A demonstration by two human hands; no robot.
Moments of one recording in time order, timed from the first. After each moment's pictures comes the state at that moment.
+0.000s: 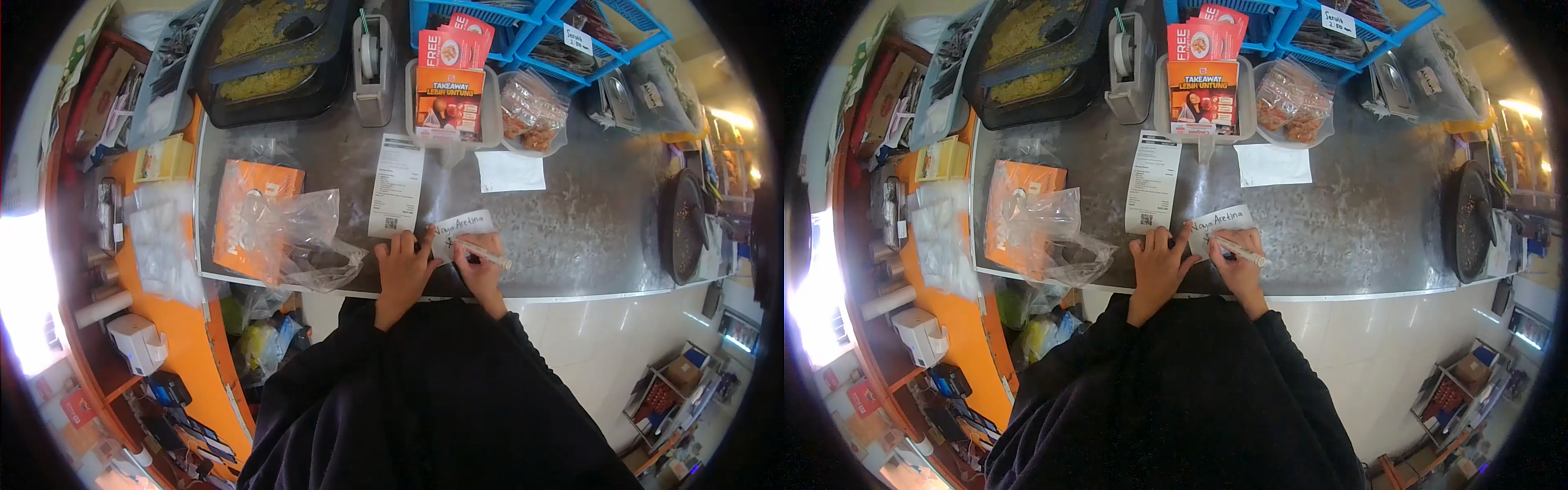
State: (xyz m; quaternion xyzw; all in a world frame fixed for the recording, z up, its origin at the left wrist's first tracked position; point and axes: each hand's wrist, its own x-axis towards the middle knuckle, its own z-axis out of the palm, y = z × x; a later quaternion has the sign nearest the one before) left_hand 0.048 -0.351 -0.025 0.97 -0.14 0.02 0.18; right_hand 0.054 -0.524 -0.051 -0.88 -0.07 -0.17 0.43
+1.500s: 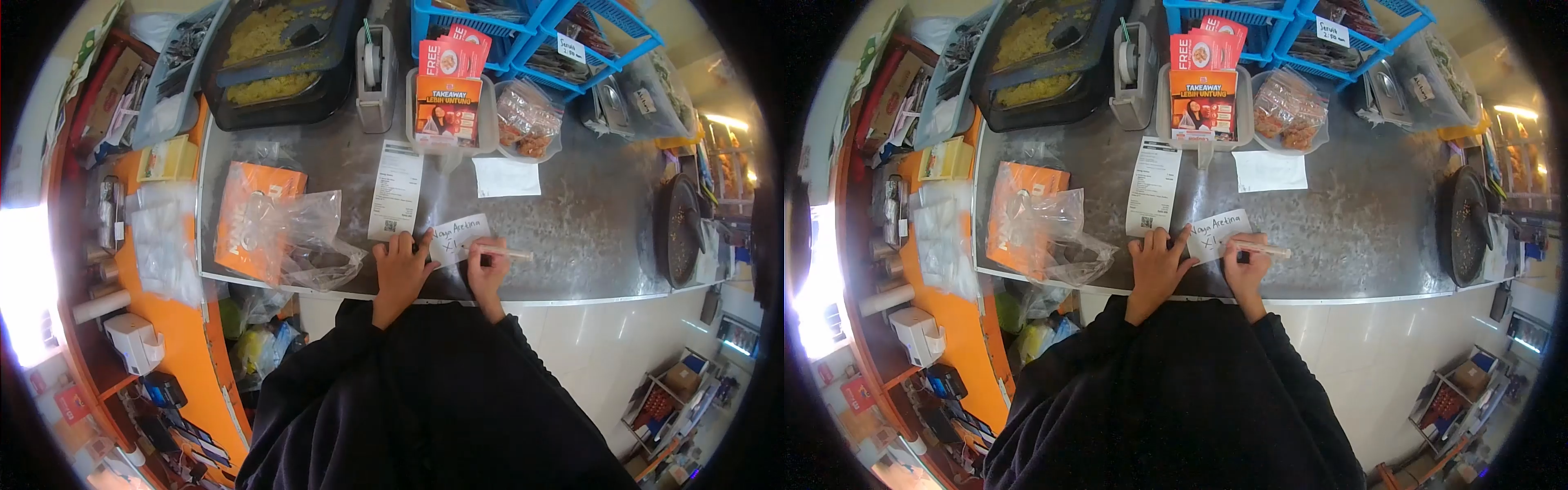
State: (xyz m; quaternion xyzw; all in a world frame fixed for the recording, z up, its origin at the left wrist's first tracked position) left_hand 0.051 -0.349 -0.021 0.97 -0.15 0.03 0.18; right_hand 0.046 -0.530 -0.065 -0.81 0.08 -0.18 0.56
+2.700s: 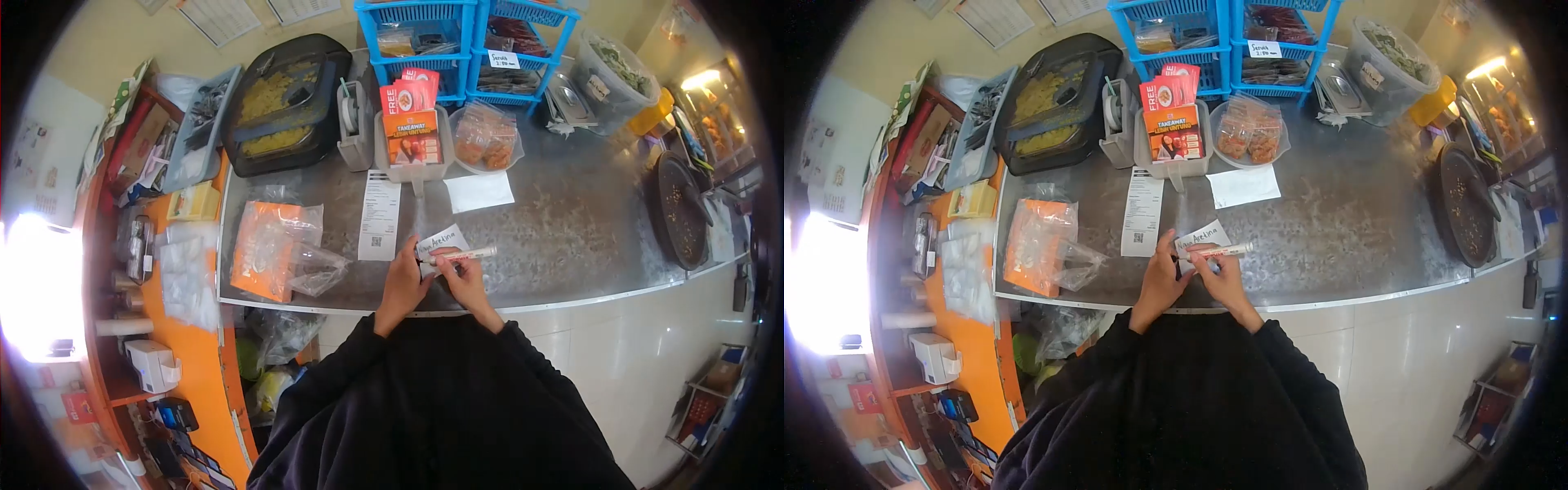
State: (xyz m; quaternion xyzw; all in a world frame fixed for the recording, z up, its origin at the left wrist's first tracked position) left_hand 0.048 -0.382 -0.021 0.89 -0.14 0.03 0.44; right_hand 0.044 -0.537 -0.035 -0.70 -0.05 -0.01 0.71
